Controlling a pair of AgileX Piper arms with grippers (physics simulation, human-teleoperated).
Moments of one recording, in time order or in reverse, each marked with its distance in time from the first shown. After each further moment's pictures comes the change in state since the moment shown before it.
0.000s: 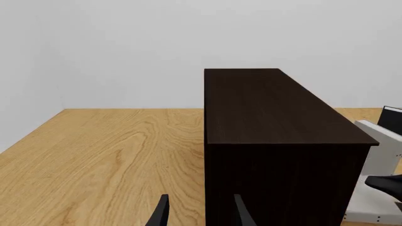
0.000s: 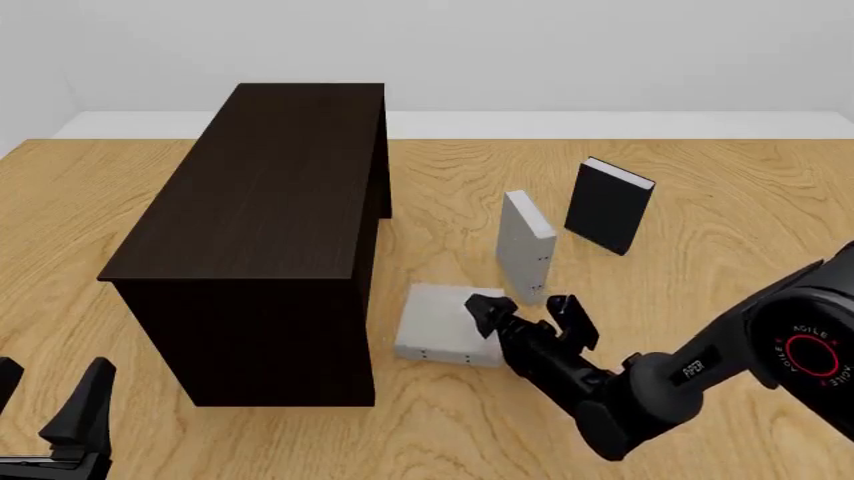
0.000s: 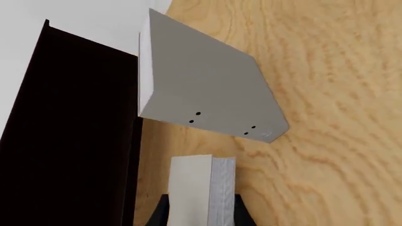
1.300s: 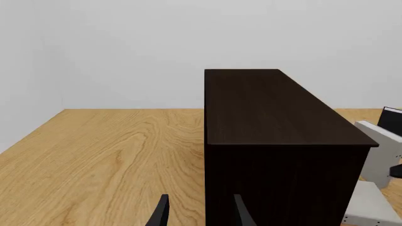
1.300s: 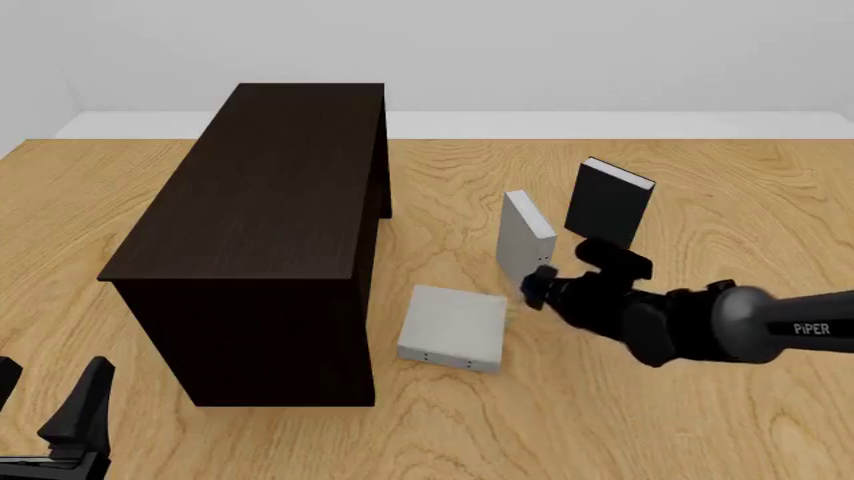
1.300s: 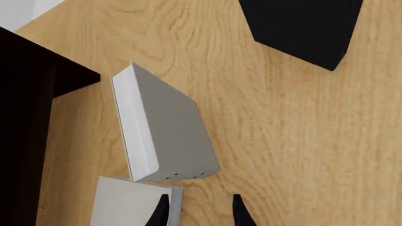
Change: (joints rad) left arm 0.001 0.001 -0.007 0.006 -0.002; right arm -0.218 -0.252 -0.176 0.776 -0.508
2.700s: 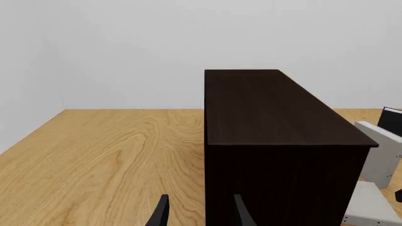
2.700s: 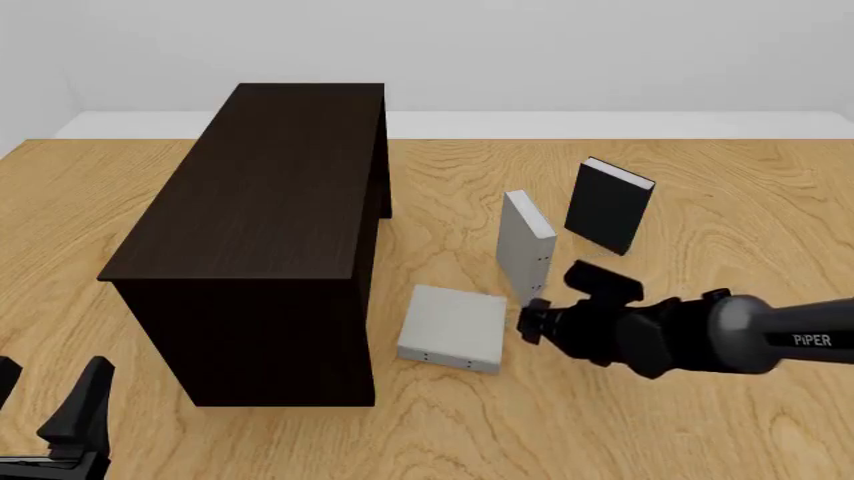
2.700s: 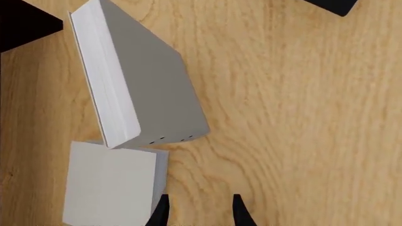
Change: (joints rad) left arm 0.000 0.000 -0.001 0.000 0.001; right arm 0.046 -0.016 0.030 0.179 -0.010
